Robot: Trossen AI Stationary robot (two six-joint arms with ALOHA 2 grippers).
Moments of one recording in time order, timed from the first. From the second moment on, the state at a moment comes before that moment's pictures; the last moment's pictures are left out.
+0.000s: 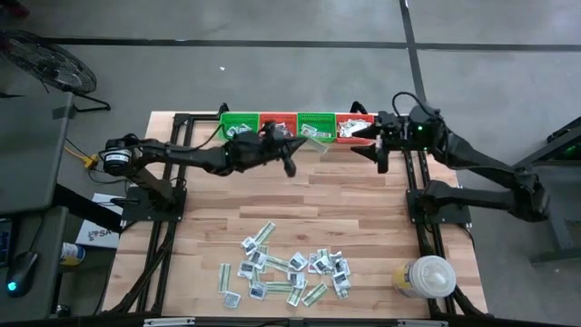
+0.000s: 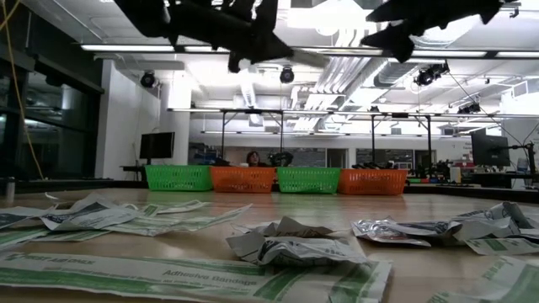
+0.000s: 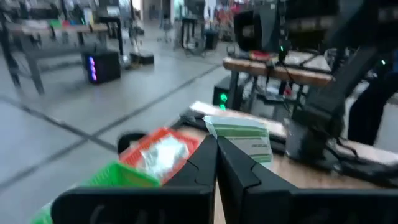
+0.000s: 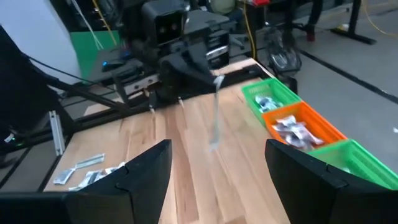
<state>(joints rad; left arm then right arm) 0.16 1.54 0.95 0.57 -0.26 -0.09 -0.57 0.82 0.77 -0.20 -0.45 0.13</state>
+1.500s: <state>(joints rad) 0.19 1.54 1.08 0.57 -0.19 0.10 -0.46 1.14 0.77 0.33 -0.37 0.23</state>
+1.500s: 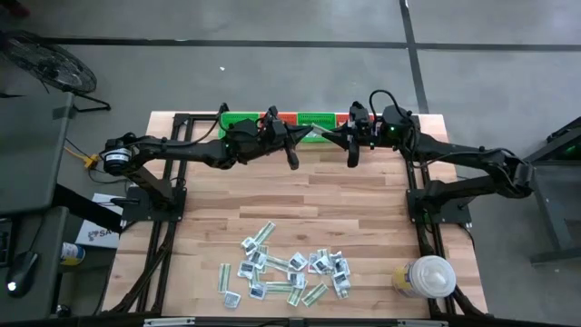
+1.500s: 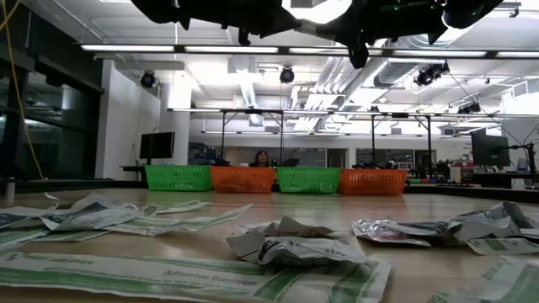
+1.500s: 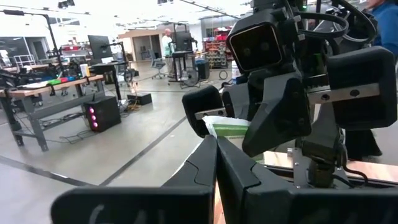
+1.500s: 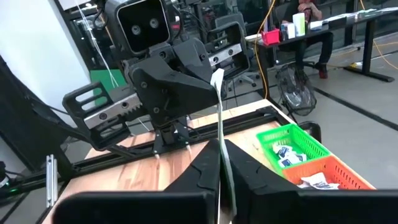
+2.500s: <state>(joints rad) 0.35 1.41 1.08 0.30 -0.16 0.21 -0.72 1.23 1.11 -0.39 -0.29 0.05</state>
